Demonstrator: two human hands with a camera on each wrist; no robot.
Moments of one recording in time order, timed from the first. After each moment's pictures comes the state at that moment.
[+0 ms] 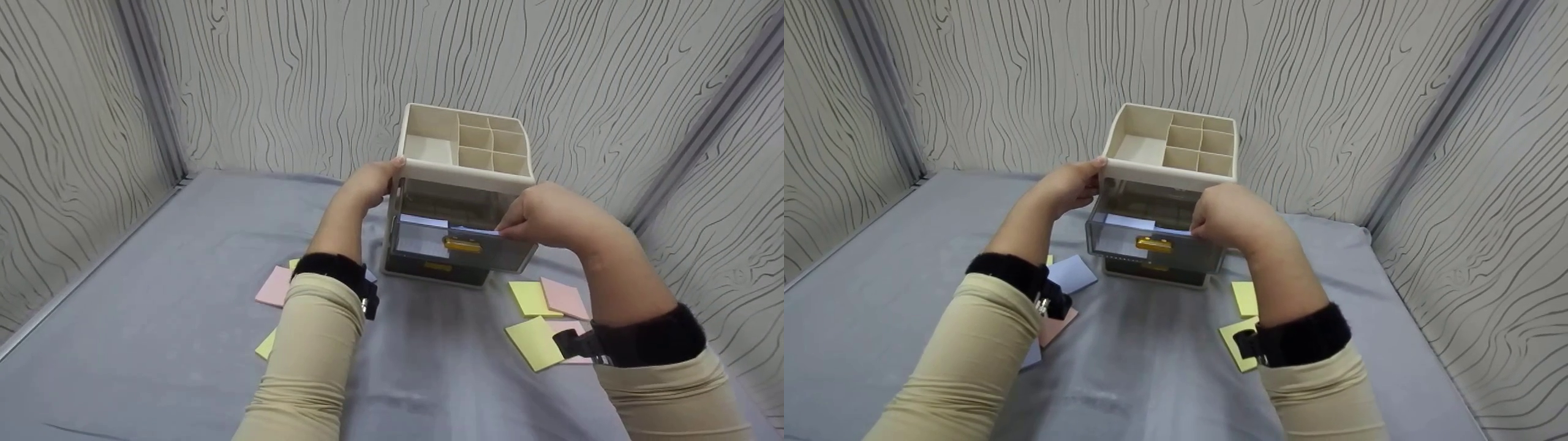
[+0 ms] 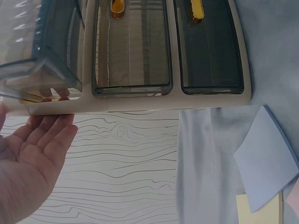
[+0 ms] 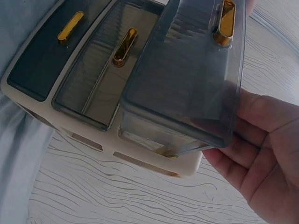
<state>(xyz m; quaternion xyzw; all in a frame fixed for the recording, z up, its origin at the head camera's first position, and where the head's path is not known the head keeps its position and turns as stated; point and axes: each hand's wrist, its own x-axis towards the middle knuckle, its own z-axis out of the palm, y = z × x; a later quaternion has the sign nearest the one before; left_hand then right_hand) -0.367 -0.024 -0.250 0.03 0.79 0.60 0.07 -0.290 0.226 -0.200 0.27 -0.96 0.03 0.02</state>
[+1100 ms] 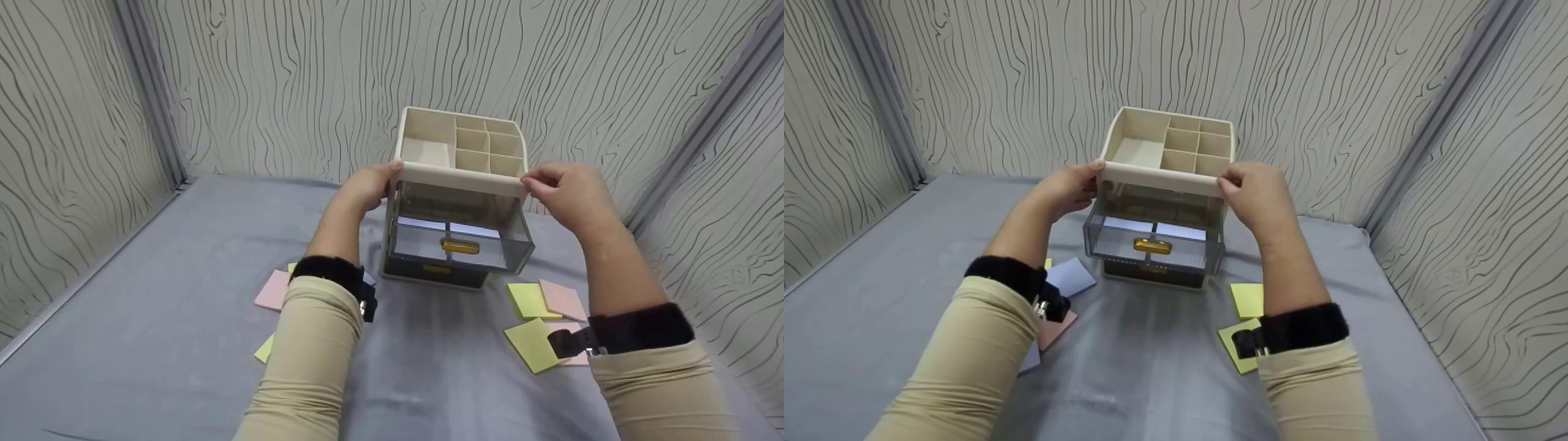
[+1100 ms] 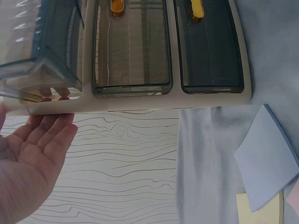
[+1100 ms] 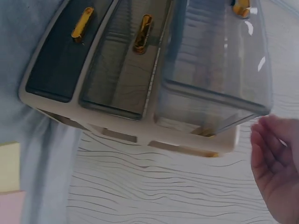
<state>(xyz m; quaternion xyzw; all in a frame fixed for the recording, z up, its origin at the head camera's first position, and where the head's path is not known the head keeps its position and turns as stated) -0.367 -0.026 -0.253 0.03 0.79 0.61 0.07 -0.314 0.256 -0.208 0.12 -0.95 0.21 0.21</state>
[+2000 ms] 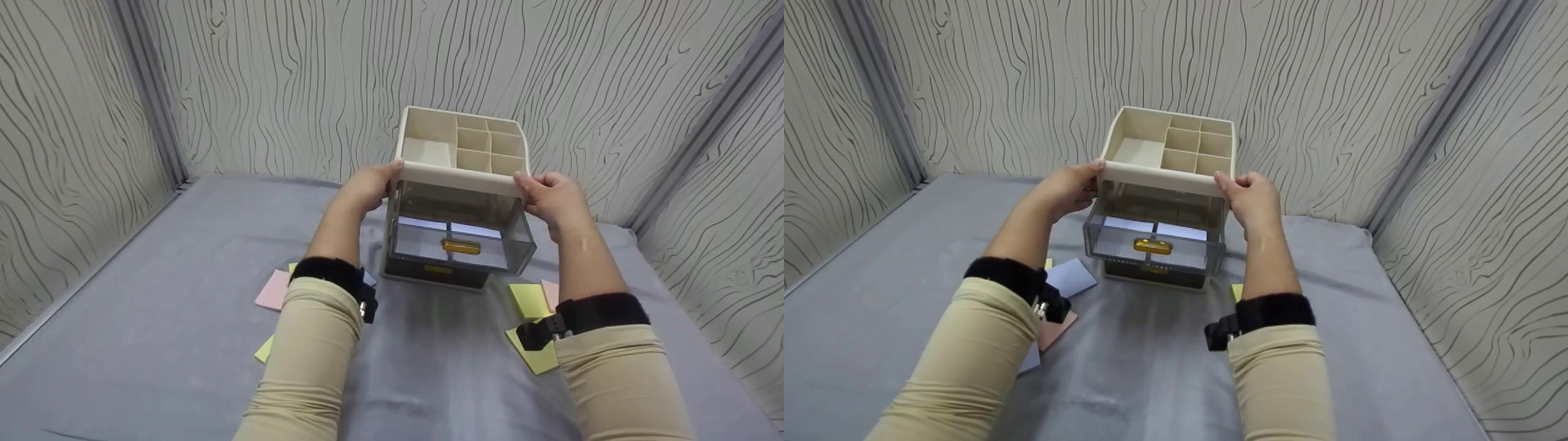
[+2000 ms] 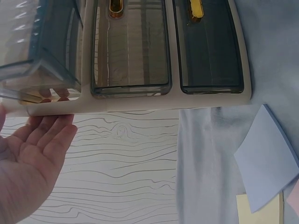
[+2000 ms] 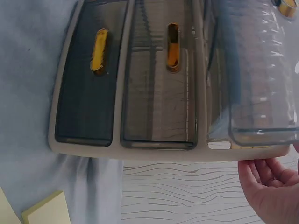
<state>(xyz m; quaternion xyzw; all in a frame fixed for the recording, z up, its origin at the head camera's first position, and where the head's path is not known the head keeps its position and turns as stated) -0.366 -0.026 -0.253 0.03 0.78 0.62 0.07 -0.347 0.253 -0.239 -0.05 -0.86 0.50 0.08</state>
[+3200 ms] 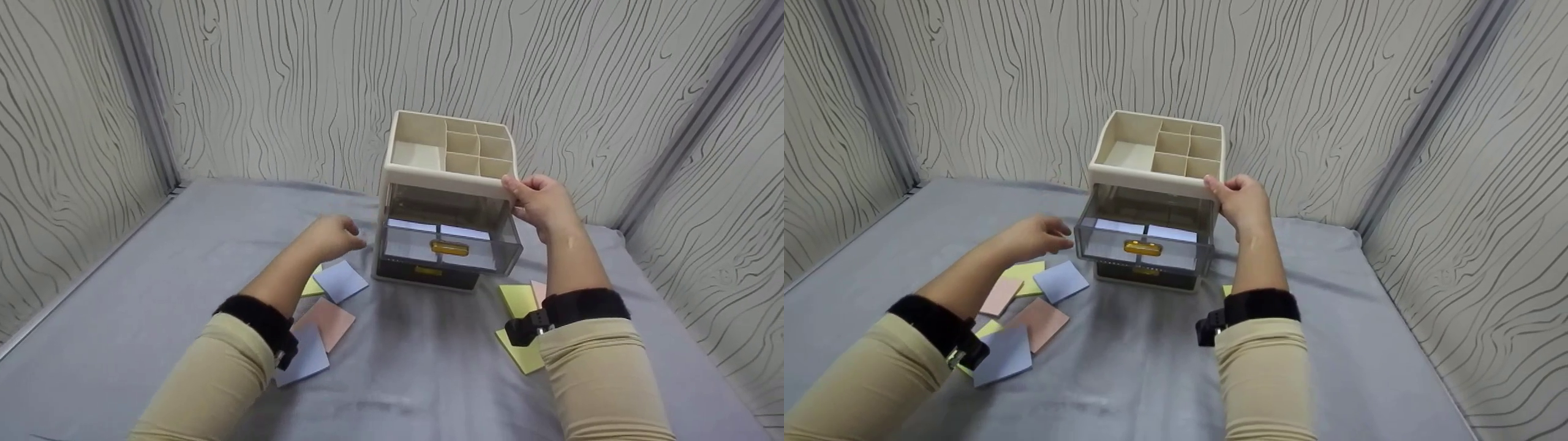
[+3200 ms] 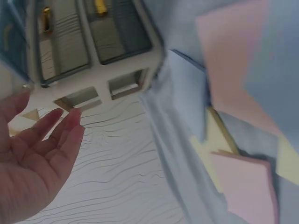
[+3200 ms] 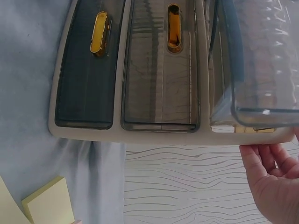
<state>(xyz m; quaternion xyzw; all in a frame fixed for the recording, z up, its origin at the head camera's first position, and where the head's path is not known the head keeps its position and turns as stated) -0.335 -0.068 -0.303 0.11 0.94 0.33 0.06 -0.349 0.259 -0.241 -0.05 -0.83 0.55 0.07</state>
